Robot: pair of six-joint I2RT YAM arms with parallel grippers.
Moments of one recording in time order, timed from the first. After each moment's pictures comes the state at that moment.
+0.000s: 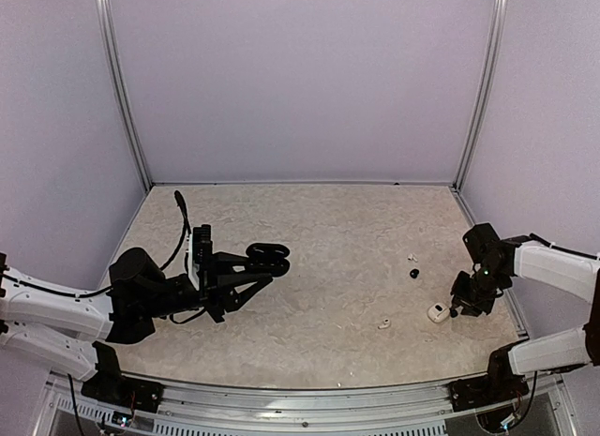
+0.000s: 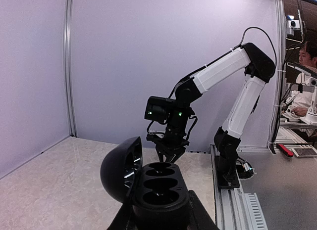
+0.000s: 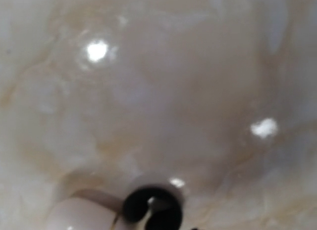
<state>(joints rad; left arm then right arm) -1.03 1.14 0.37 0.99 0.30 -0.07 0.17 1.19 0.62 -0.77 0.01 0.79</state>
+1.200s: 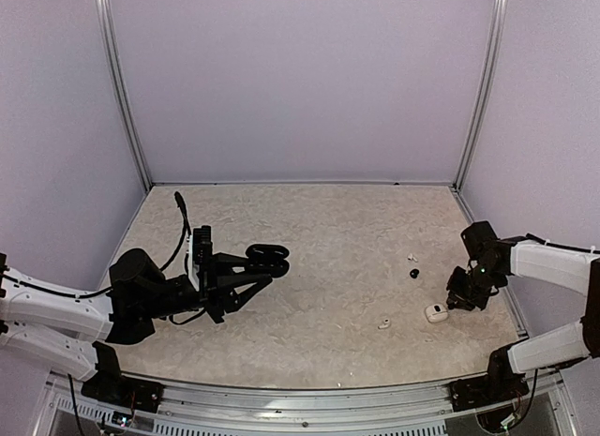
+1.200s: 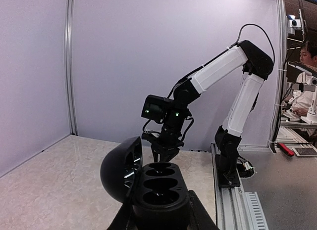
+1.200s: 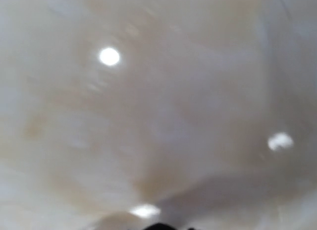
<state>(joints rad) -1.03 1.14 0.37 0.99 0.30 -0.07 0.17 1.24 0.59 -0.64 -0.01 0.78</state>
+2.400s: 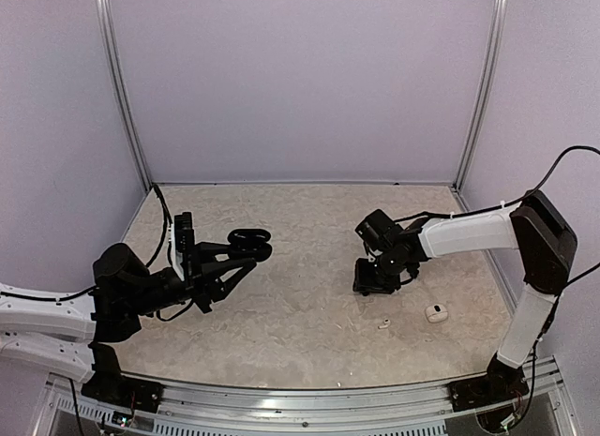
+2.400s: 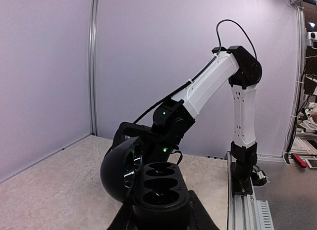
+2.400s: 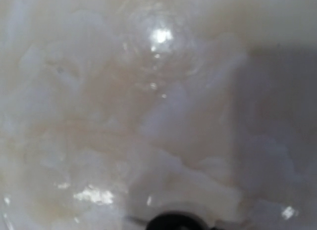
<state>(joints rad) -1.00 0.99 0.37 0.85 0.22 -0.09 0.74 1.78 1.06 -0.44 0.01 0.74</state>
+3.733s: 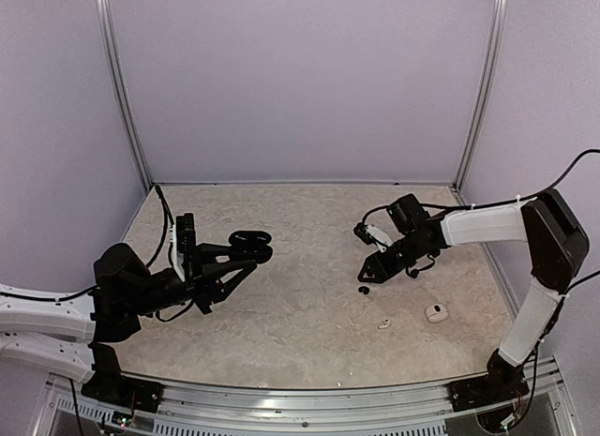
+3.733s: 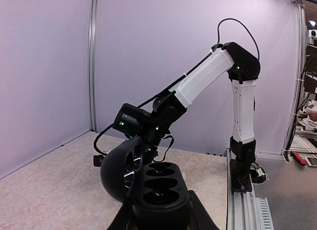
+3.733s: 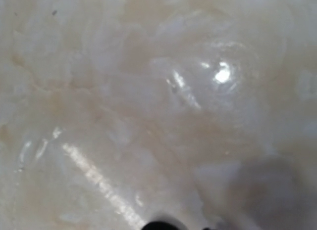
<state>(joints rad) -1.00 0.98 0.37 0.83 0.22 -0.09 0.52 1.74 1.02 -0.33 -0.40 -0.05</state>
